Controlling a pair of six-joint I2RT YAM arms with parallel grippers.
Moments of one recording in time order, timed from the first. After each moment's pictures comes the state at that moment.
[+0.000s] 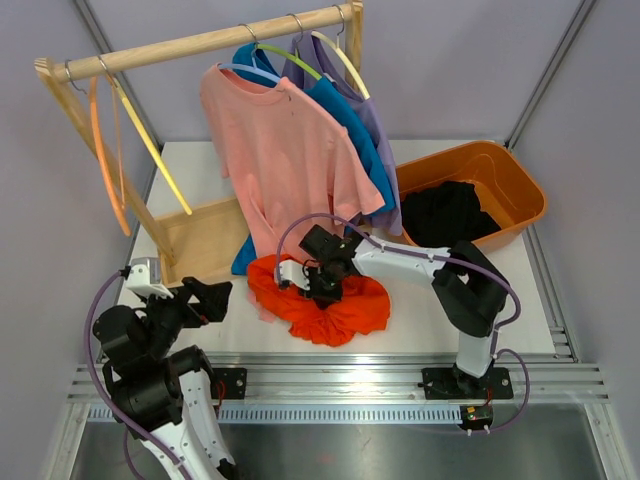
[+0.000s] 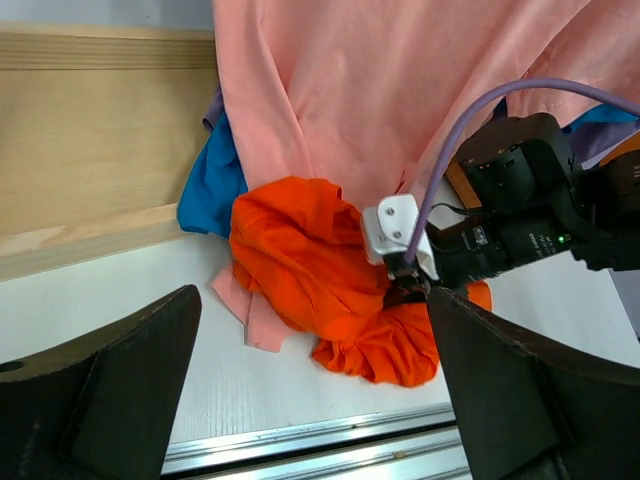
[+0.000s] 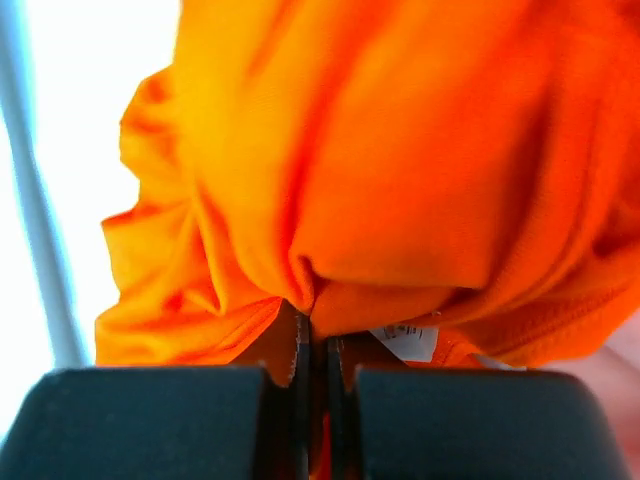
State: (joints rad) left arm 0.47 0.20 0.94 -1.05 0.71 -0.25; right arm 0.95 1.87 1.29 -0.59 -0.33 -0.58
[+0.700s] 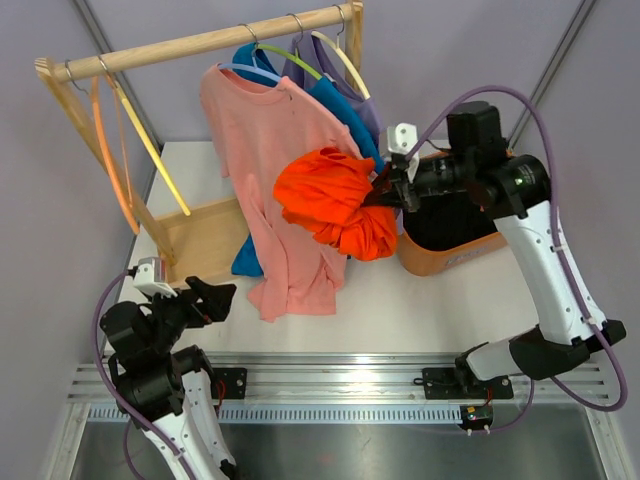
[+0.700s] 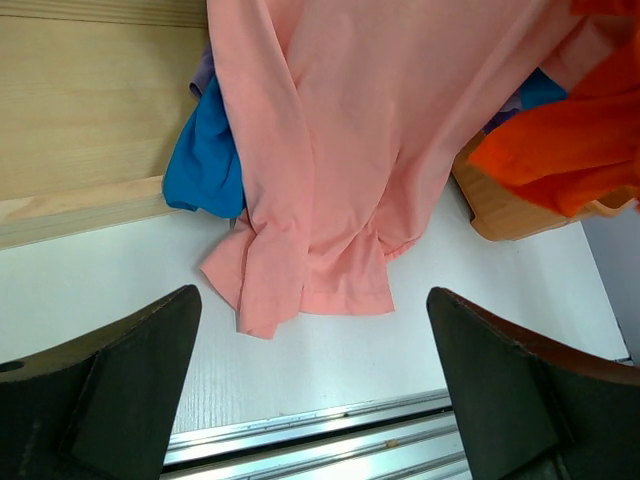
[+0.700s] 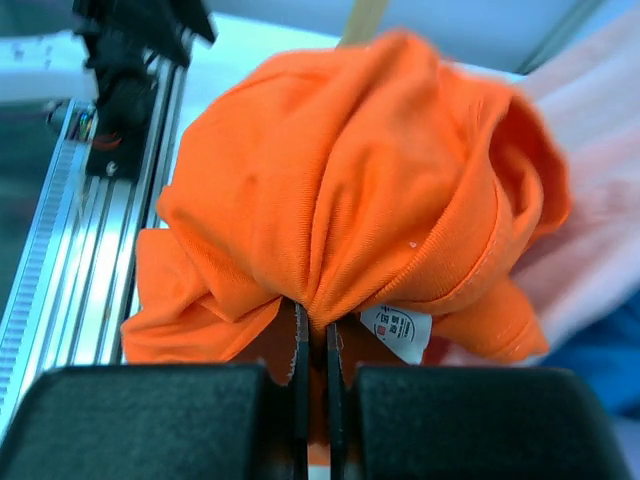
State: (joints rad) left arm 0.47 0.18 0.84 -1.04 0.74 -0.27; right arm 0.50 1.43 1.89 -1.06 -0.93 -0.75
